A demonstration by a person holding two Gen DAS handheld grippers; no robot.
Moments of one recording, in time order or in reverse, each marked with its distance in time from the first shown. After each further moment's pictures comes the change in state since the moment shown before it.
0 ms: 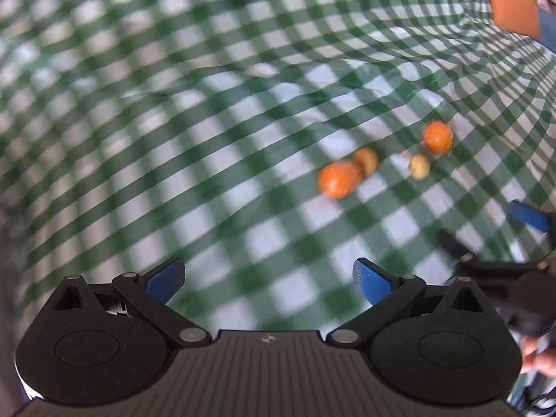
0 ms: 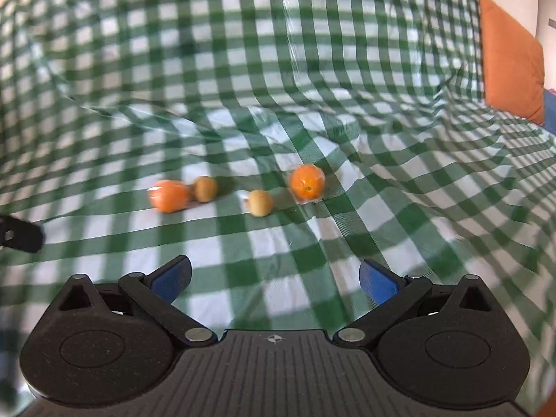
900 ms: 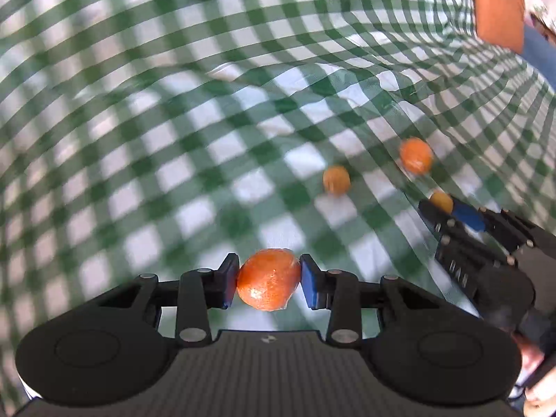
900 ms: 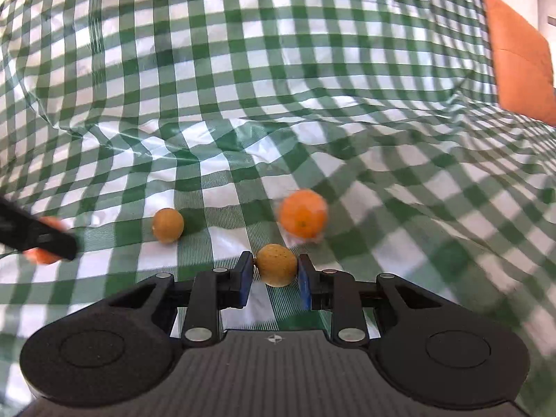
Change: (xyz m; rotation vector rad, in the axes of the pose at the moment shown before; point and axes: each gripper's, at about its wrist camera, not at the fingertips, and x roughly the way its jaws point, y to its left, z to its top) left arm 0.000 0.003 0.002 -0.066 0.020 -0.115; right arm 0.049 -0.015 0.016 0.032 -0.078 0.033
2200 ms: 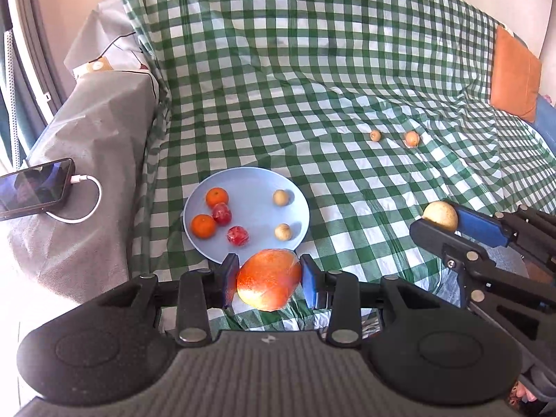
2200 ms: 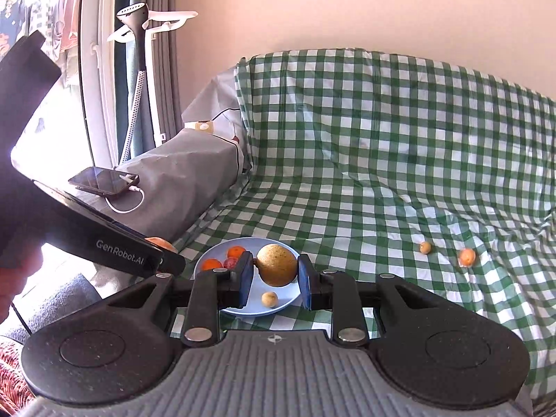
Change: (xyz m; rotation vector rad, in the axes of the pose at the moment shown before) left arm -0.312 0.050 -0.280 -0.231 -0.181 0.140; right arm -0.400 0.152 -0.054 -0.336 -0.138 0.488
